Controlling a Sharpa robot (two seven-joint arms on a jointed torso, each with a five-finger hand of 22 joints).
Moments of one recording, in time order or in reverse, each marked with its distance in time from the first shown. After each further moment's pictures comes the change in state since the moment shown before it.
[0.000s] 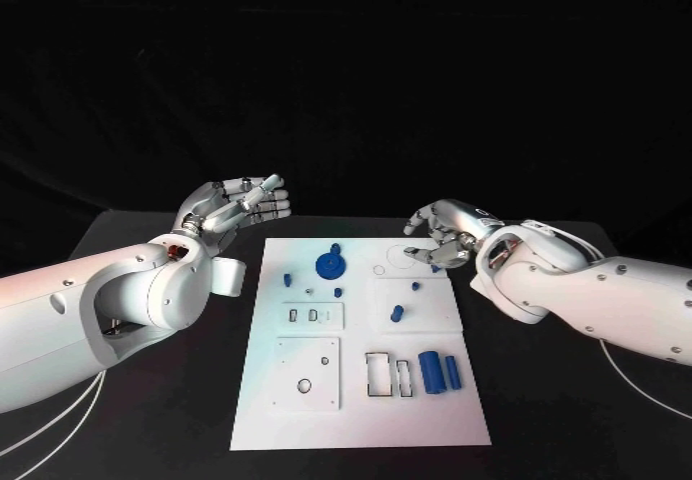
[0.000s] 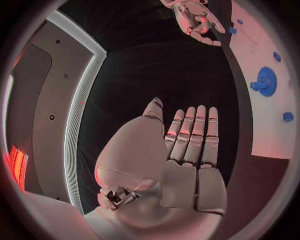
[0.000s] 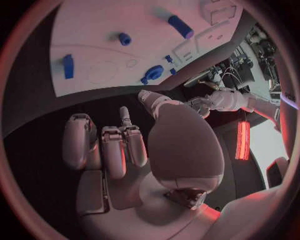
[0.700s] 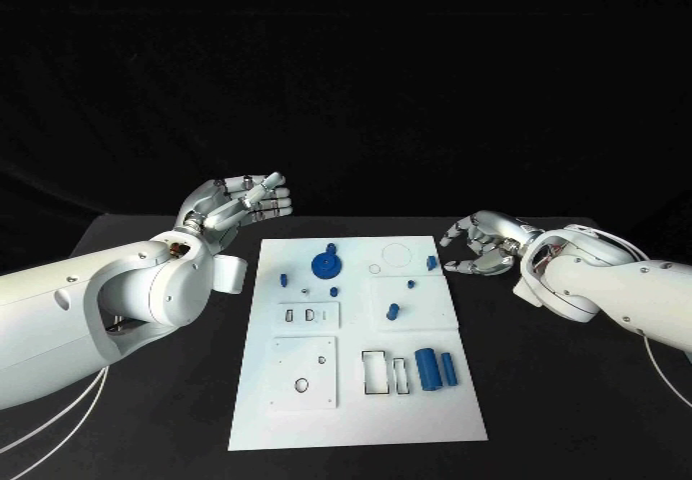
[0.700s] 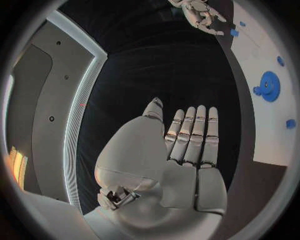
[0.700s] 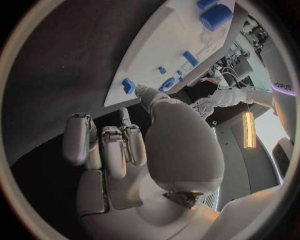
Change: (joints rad) left arm -0.001 0.011 0.000 -0.015 0.000 0.013 0.000; left_hand 0.000 0.000 0.000 0.000 0.000 0.000 0.000 0.000 0.000 0.000 0.000 0.000 0.000 0.000 0.000 0.000 0.001 0.000 0.000 0.000 0.000 0.000; right arm -0.030 -0.069 -0.005 -0.134 0.111 0.128 0.186; right_hand 0.044 -0.013 -0.061 -0.043 0.010 -0.017 -0.015 -0.010 -0.019 -0.011 -0.014 -0.010 0.001 0.002 -0.009 0.000 0.000 0.000 -0.014 -0.004 -0.019 0.000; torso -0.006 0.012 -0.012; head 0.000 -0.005
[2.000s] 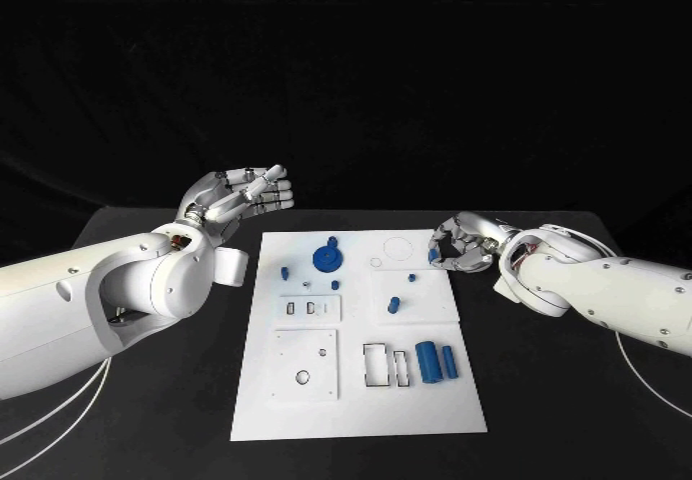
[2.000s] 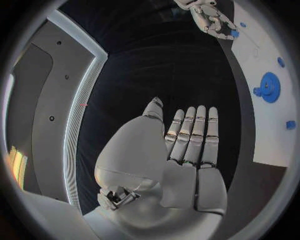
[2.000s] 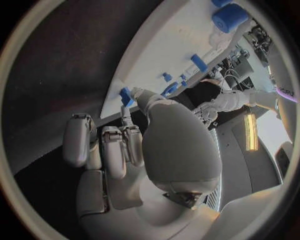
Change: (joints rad) left arm 0.000 0.000 0.000 -0.001 0.000 0.006 0.000; left_hand 0.004 -0.004 -0.003 0.003 0.000 0.000 0.000 0.000 0.001 0.000 0.000 0.000 0.000 -0.004 0.004 0.000 0.001 0.000 0.000 0.000 0.000 -0.002; right arm -0.036 0.108 0.000 -0.099 0.001 -0.009 0.002; right_hand 0.034 0.034 0.024 -0.007 0.006 0.081 0.005 0.019 -0.002 0.007 0.007 0.012 0.000 0.000 0.000 0.000 0.000 0.000 0.010 -0.001 0.009 0.001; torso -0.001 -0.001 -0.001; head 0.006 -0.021
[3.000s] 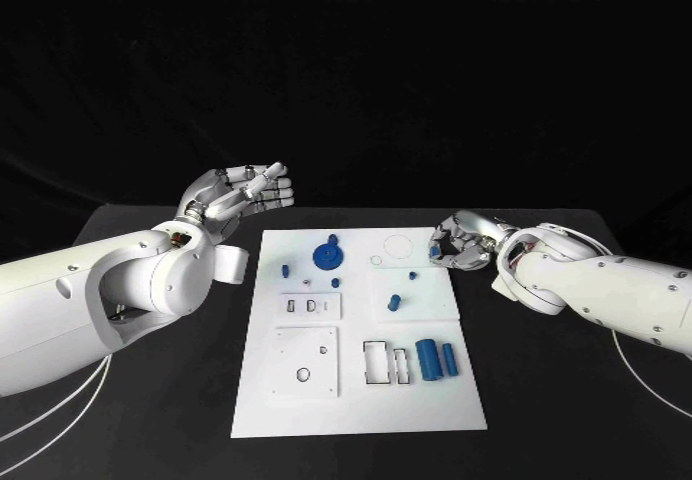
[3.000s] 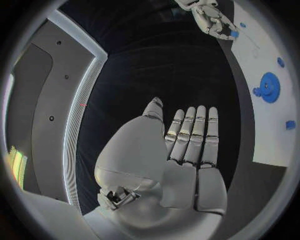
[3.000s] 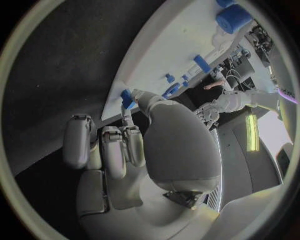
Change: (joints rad) left arm 0.000 -0.002 0.000 0.001 0.000 0.002 -0.003; left_hand 0.000 0.000 0.000 0.000 0.000 0.000 0.000 0.000 0.000 0.000 0.000 -0.004 0.000 0.000 0.000 0.000 0.000 0.000 0.000 0.000 0.000 0.000; right arm -0.006 0.017 0.000 -0.021 -0.002 -0.007 -0.007; right_hand -0.006 0.032 0.041 0.000 0.004 0.049 -0.010 0.008 0.005 0.004 -0.004 0.008 0.000 0.000 0.000 0.000 0.000 0.000 0.007 -0.007 0.012 0.000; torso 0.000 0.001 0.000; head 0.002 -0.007
